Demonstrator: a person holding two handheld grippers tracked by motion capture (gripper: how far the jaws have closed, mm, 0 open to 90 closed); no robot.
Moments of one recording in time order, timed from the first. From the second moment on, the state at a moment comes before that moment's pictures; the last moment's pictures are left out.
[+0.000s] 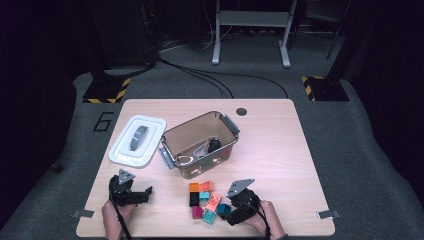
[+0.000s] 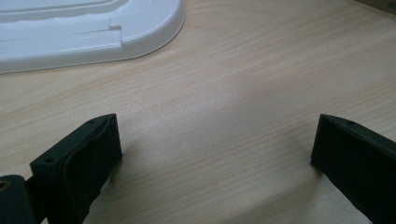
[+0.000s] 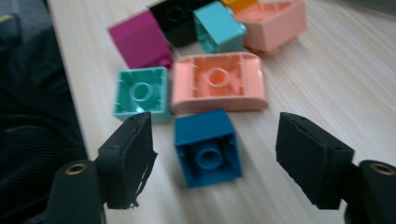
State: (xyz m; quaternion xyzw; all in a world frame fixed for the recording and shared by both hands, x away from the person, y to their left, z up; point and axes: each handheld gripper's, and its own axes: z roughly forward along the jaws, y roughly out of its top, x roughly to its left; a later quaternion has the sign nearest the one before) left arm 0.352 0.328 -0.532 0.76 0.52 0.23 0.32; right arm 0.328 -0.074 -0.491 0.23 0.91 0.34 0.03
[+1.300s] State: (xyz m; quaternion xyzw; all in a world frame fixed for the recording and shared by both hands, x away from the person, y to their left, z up) left arm 0.352 0.328 -0.532 0.76 0.52 0.22 0.32; right arm 0.365 -0.089 -0.490 0.33 0.88 0.32 0.12
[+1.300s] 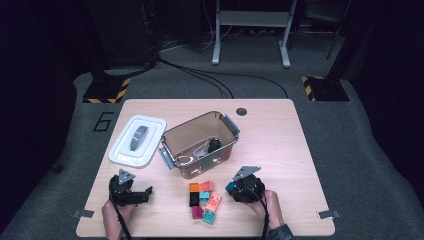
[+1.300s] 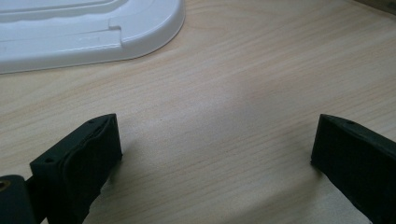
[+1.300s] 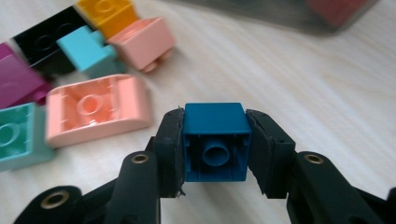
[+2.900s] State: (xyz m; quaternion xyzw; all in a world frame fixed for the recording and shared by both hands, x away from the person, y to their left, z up) left arm 0.352 0.328 -0.532 0.76 0.52 0.22 0.32; right arm 0.458 -0.133 -0.450 0.49 0.78 0.33 0.20
